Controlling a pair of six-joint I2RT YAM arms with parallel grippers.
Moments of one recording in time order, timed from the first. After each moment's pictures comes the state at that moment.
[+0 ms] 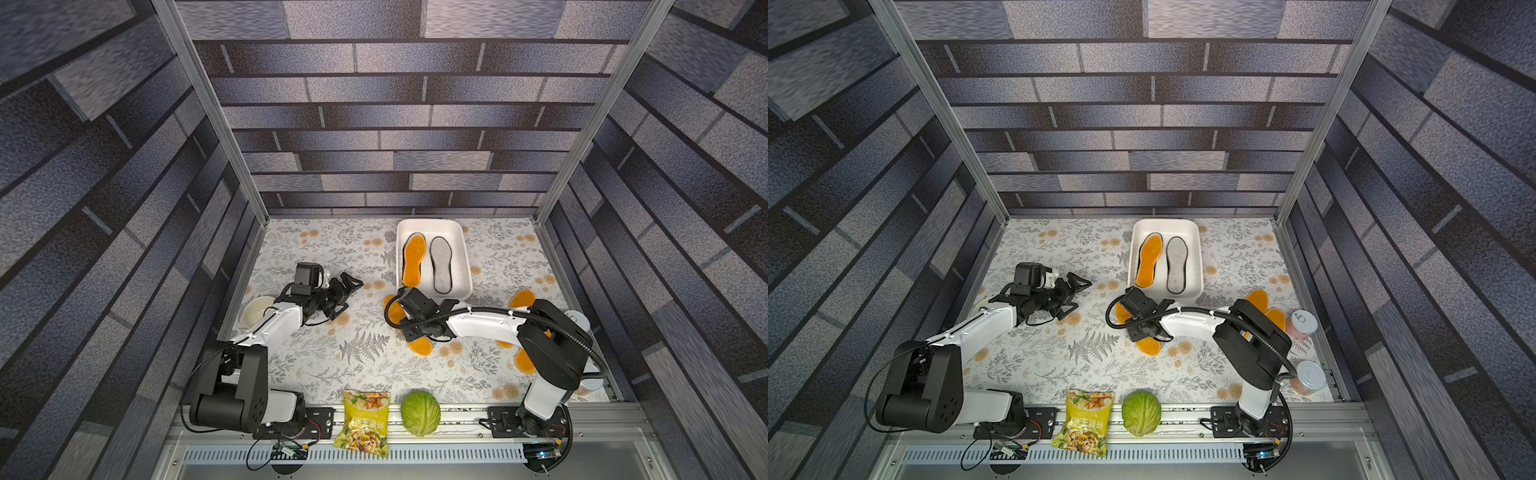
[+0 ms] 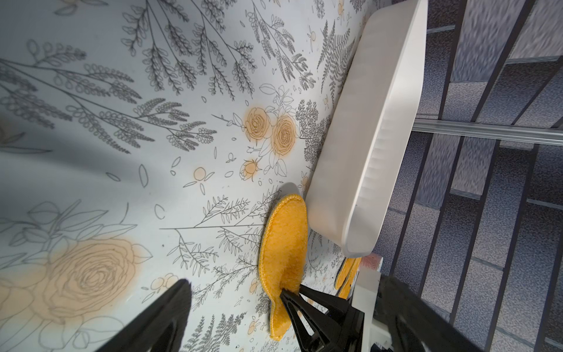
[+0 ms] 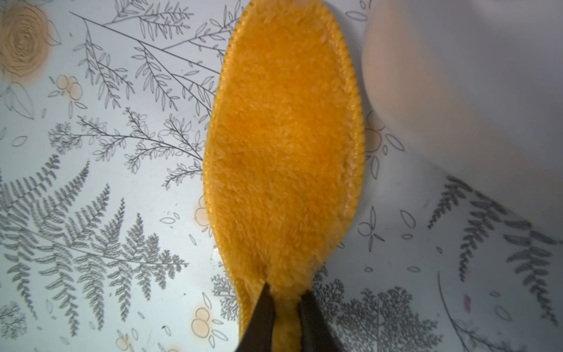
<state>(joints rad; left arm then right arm) -0.12 1.37 0.69 -0.14 0.63 -0.92 0.94 1.76 1.00 -0.35 0.05 0.42</state>
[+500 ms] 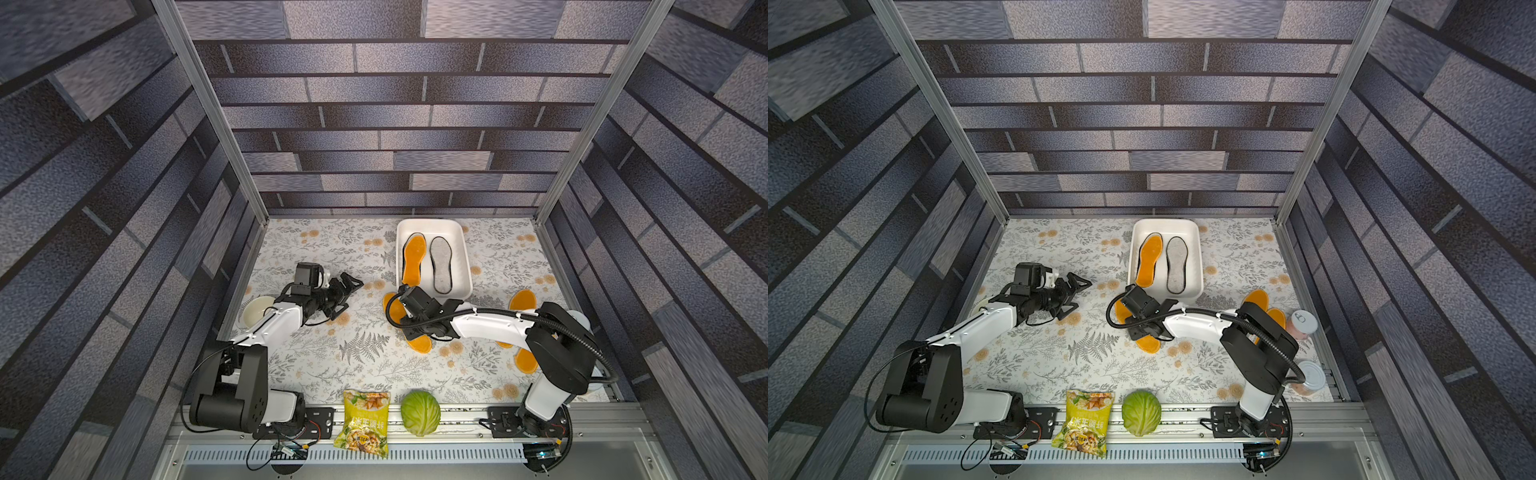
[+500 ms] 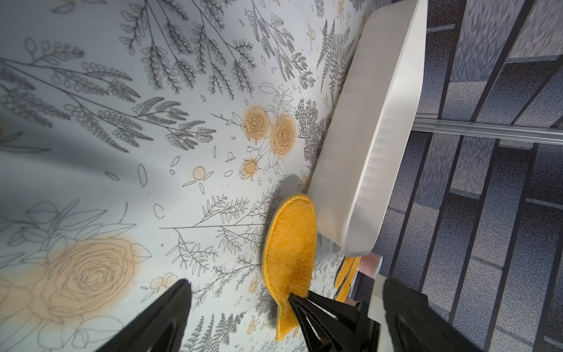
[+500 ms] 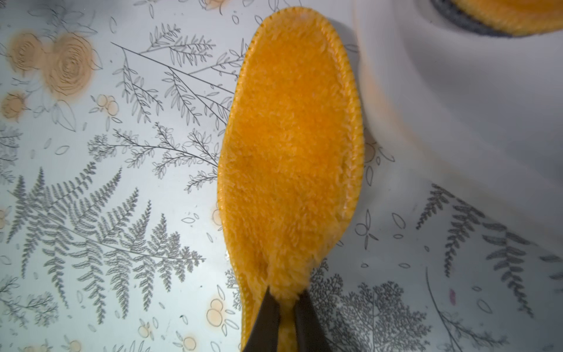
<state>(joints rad) -0.11 1.37 0.69 -0.14 0.63 -0.93 0.94 1.70 0.99 -0.33 0.05 0.41</state>
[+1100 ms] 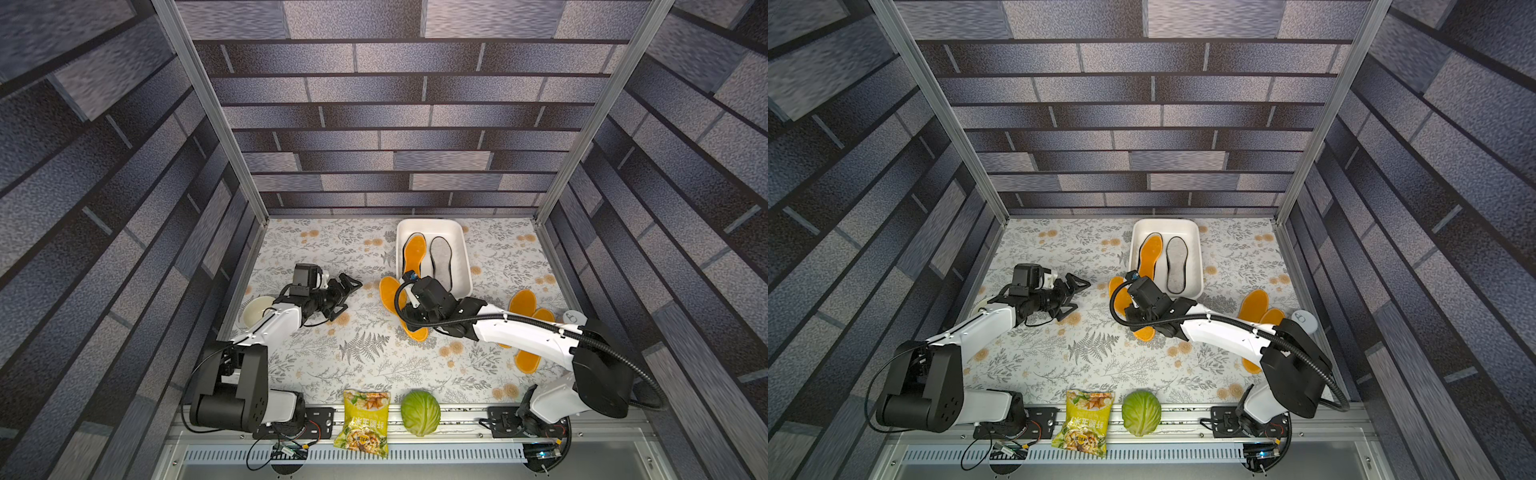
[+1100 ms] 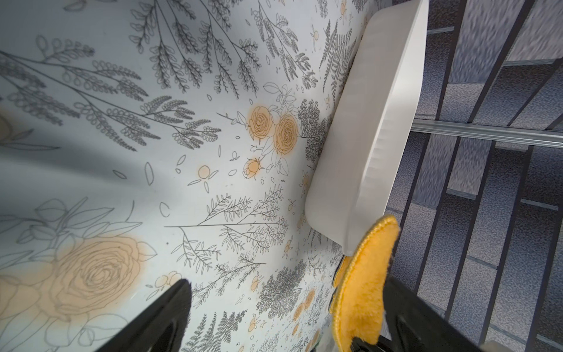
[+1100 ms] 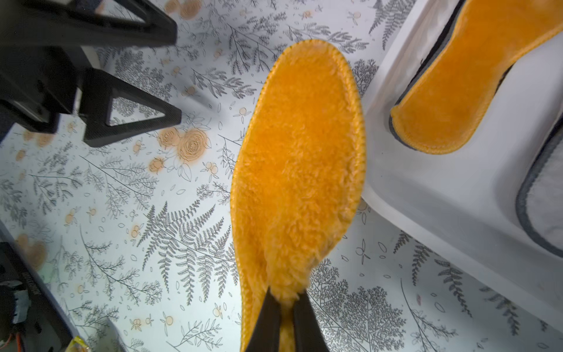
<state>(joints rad) -0.09 1.37 0.68 -0.13 0.65 -0.92 0.94 1.49 0.98 -0.29 0.04 0.38</state>
